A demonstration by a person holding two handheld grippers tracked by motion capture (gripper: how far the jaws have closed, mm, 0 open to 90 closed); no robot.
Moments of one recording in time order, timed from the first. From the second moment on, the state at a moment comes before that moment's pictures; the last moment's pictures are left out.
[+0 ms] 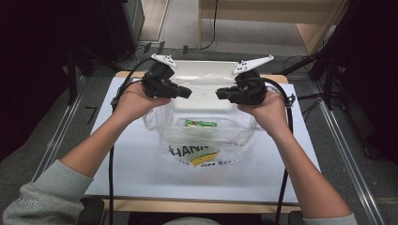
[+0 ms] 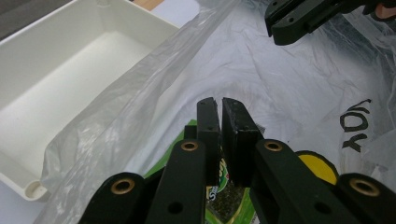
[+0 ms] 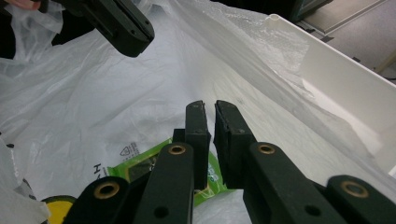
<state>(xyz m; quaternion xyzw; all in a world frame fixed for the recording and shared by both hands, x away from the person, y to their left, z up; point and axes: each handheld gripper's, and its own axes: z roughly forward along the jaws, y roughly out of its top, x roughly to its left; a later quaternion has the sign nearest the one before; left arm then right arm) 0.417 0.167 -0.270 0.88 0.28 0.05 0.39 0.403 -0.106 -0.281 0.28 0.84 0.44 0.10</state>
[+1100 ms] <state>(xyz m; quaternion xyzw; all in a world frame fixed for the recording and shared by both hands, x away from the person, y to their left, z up) 0.400 0.185 -0.334 0.88 0.30 0.04 0.36 0.385 -0.116 -0.332 0.31 0.83 0.45 0.09</state>
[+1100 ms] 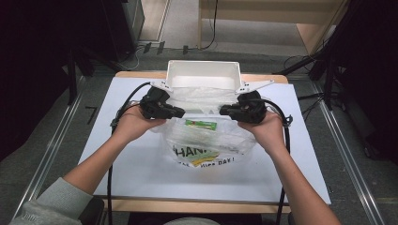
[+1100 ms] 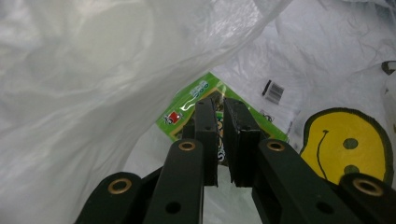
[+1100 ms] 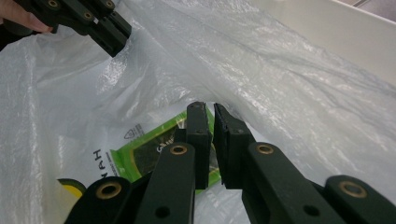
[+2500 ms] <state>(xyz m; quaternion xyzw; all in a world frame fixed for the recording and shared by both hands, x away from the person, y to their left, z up) 0.375 0.220 -0.383 0.86 0.35 0.01 0.37 0.361 -0.132 -0.392 0.35 0.83 0.42 0.08</state>
